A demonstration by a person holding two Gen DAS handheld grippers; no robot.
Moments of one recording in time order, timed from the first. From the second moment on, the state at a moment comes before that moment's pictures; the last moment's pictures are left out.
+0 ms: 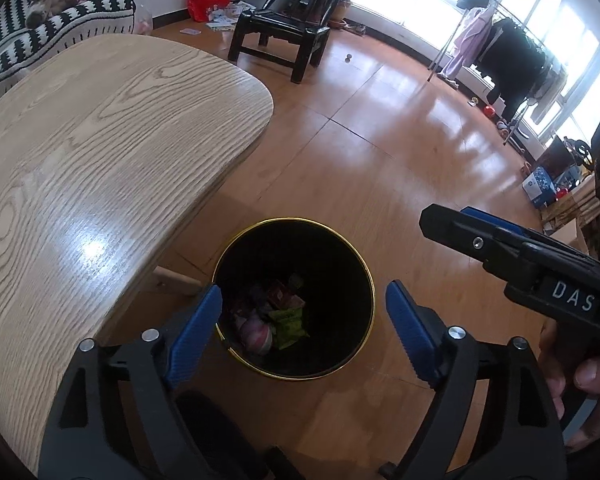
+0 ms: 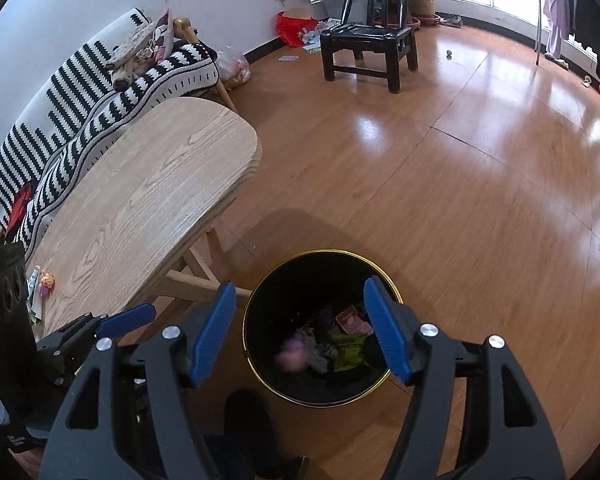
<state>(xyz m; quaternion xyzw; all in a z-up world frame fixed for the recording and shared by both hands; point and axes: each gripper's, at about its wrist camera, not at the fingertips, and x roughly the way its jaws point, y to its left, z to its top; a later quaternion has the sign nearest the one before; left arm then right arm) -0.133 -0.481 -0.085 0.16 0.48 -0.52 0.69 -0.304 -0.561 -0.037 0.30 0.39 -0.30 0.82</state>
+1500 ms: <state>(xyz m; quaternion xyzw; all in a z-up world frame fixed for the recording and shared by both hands) 0.111 -0.076 -0.056 0.22 0.34 -0.28 0.87 0.082 -0.263 -0.050 0.05 0.48 0.00 0.88</state>
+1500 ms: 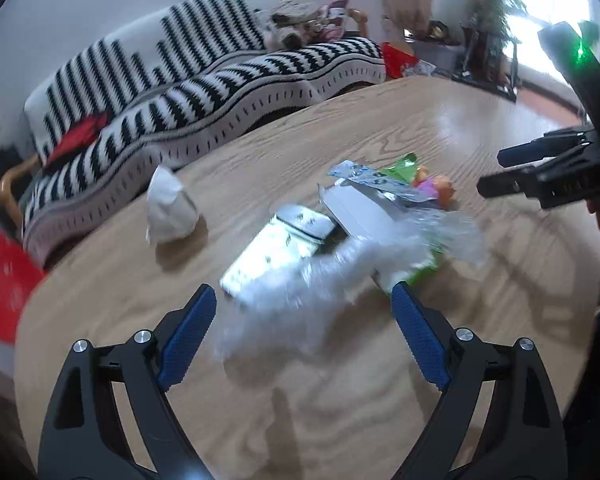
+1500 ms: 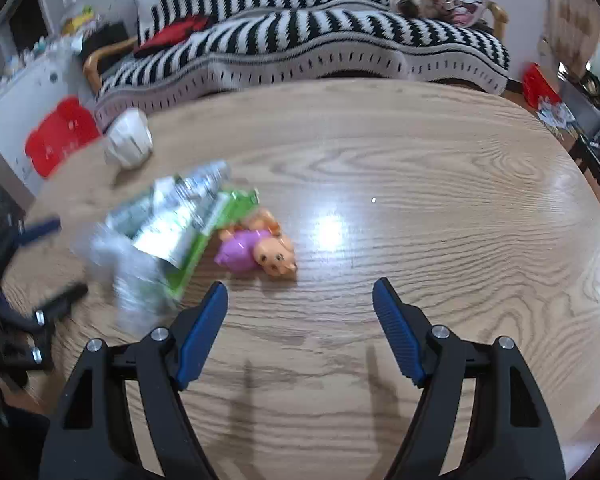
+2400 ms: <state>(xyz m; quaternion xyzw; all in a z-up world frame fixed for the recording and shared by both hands) 0.123 -0.082 -0.054 0.15 0.39 -0.31 0.85 0.107 -0.236 -0.056 0.00 0.46 0.04 0.89</state>
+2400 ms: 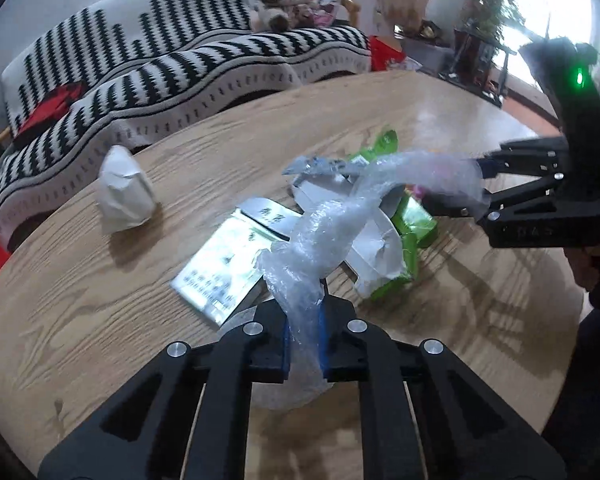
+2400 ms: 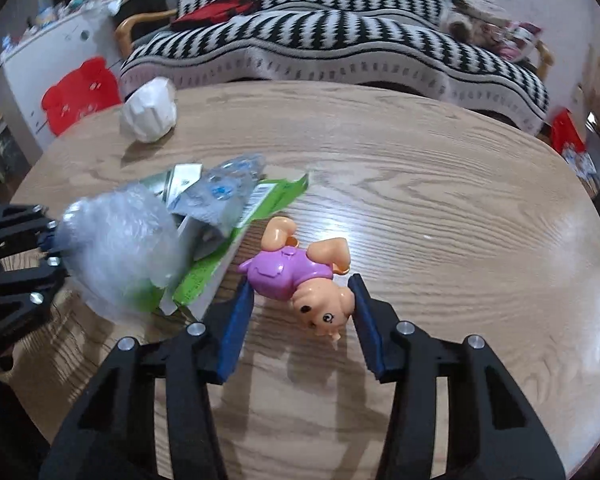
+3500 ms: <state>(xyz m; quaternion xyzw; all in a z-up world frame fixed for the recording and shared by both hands) 0.081 -0.062 -0.018 0.07 0.41 -0.23 0.88 0.040 -0.249 -0.020 0.06 0.45 0.01 0.89</state>
